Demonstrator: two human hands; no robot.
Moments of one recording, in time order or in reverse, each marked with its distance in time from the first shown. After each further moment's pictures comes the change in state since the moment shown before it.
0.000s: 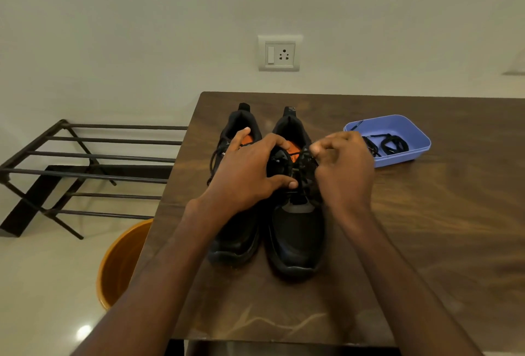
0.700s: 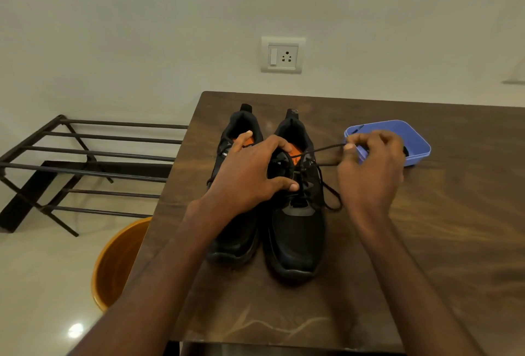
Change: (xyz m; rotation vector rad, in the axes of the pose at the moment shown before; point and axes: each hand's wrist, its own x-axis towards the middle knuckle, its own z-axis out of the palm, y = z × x) left_hand 0.000 0.000 0.000 -0.069 -0.024 -0.004; right_hand 0.010 0.017 -0.011 -0.049 0.208 0.046
